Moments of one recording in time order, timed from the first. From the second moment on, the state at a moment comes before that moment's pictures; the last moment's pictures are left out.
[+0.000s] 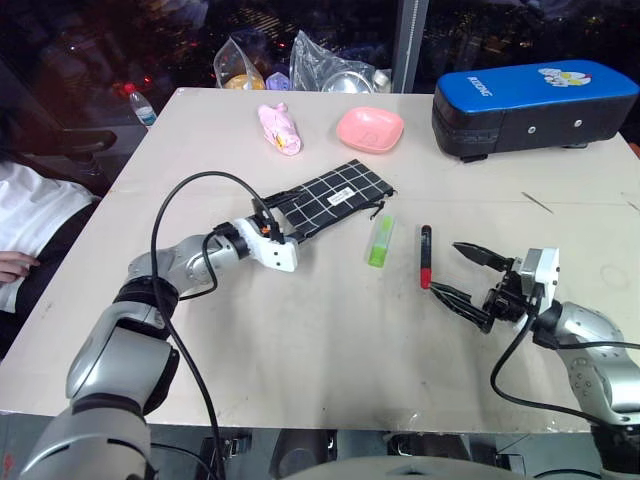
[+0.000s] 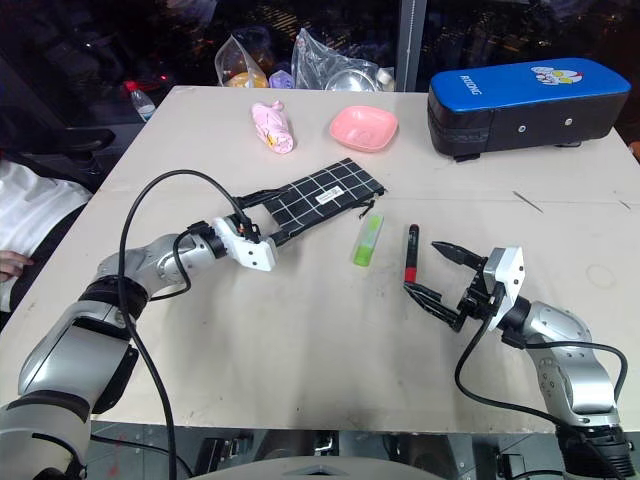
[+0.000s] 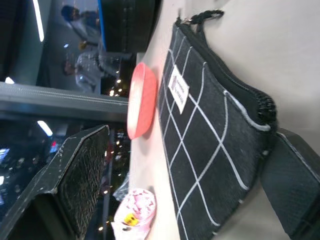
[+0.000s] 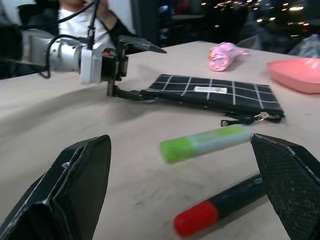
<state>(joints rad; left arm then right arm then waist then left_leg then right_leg) -0.84 0.69 -0.40 1.01 0.84 -1.01 0.14 0.00 -0.49 -0.10 -0.23 0.54 0.11 0.92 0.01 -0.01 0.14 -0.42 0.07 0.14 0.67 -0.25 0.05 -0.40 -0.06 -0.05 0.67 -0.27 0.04</state>
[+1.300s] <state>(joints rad) -0.90 0.50 -0.39 1.11 0.53 -0.97 0.04 -0.11 -0.41 -0.08 -0.26 0.44 0.22 0.62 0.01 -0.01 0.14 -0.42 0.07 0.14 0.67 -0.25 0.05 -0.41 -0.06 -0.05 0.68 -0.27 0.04</state>
